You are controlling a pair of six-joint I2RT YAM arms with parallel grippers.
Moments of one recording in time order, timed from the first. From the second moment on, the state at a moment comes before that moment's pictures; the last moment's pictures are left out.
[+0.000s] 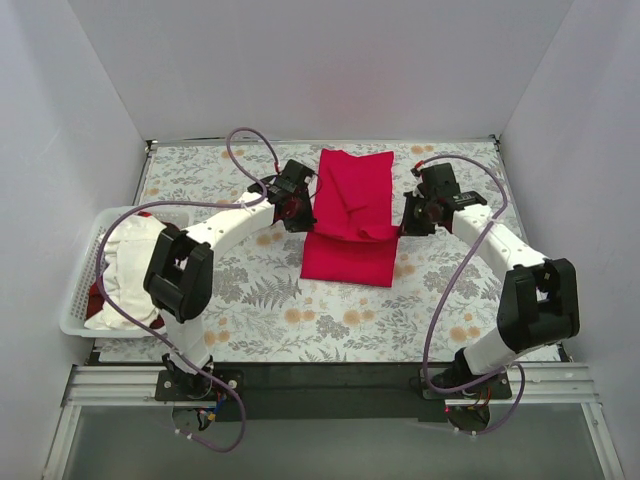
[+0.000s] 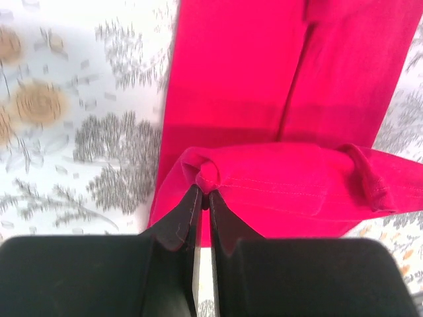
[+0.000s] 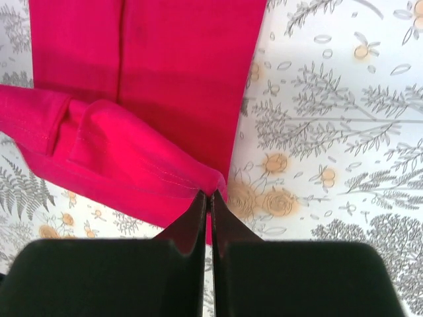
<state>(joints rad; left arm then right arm) -0.58 1.83 1.43 -0.60 -0.06 -0.72 0.29 1.51 1.12 -0.58 -0.17 0.33</state>
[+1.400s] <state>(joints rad) -0.50 2.14 1.60 -0.42 -0.07 -0.57 0.22 1.86 1.27 -0.42 -0.22 0.29</state>
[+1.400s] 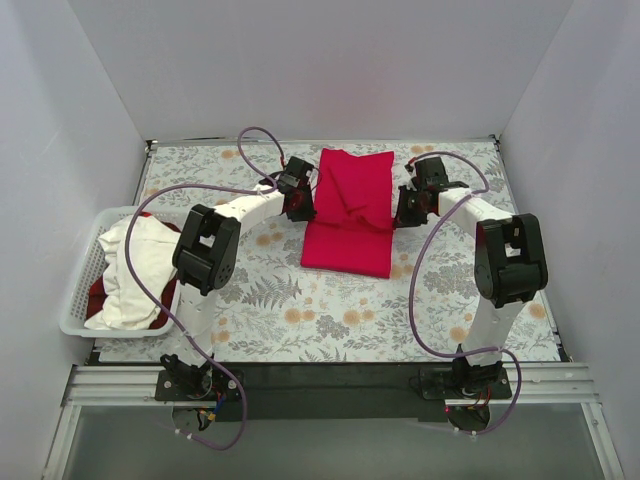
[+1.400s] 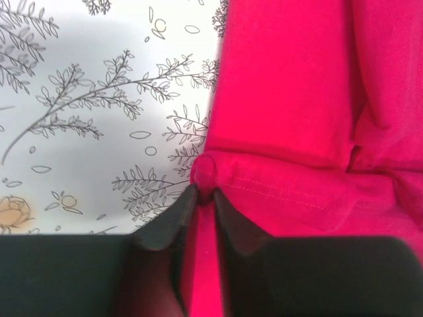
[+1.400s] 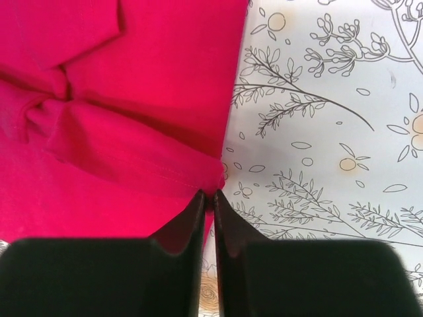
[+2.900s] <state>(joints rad) -0.69 1.82 1.07 -0.20 -0.11 -0.69 0.35 2.02 1.44 -0.23 -0.11 0.18</state>
